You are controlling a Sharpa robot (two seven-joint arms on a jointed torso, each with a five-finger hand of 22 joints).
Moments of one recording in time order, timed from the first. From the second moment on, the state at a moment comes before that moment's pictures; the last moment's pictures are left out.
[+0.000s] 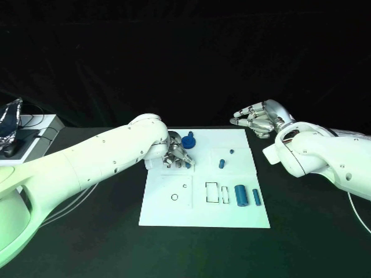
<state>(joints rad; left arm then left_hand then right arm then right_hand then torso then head) 1.24 -0.40 0.09 1.06 -1.06 0.30 -0.59 1.10 -0.12 0.36 0.19 0.20 0.94 0.05 0.47 0.74 1.19 -0.03 0.82 0.54 1.39 -0.07 1.15 1.01 0.12 1.13 -0.05 1.22 1.04 1.31 -0.83 -0.09 1.47 -0.74 -0.61 -0.01 1.25 -0.02 -0.06 -0.02 0.47 1.07 0.11 0.08 0.18 1.16 0.02 1.00 1.12 1.43 -0.05 1.17 0.93 0.08 1.47 -0.07 1.22 1.31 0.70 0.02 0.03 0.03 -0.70</state>
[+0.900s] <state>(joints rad) 1.24 -0.40 0.09 1.06 -1.03 0.29 -0.56 1.11 -0.11 0.56 0.04 0.32 0.91 0.05 0.49 0.76 1.19 -0.03 0.81 0.50 1.39 -0.08 1.17 1.03 0.12 1.13 -0.06 1.21 1.07 1.31 -0.83 -0.09 1.47 -0.74 -0.61 -0.02 1.25 -0.02 -0.06 -0.03 0.47 1.07 0.12 0.08 0.18 1.16 0.02 1.00 1.12 1.43 -0.05 1.17 0.93 0.08 1.47 -0.07 1.22 1.31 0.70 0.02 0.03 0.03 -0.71</state>
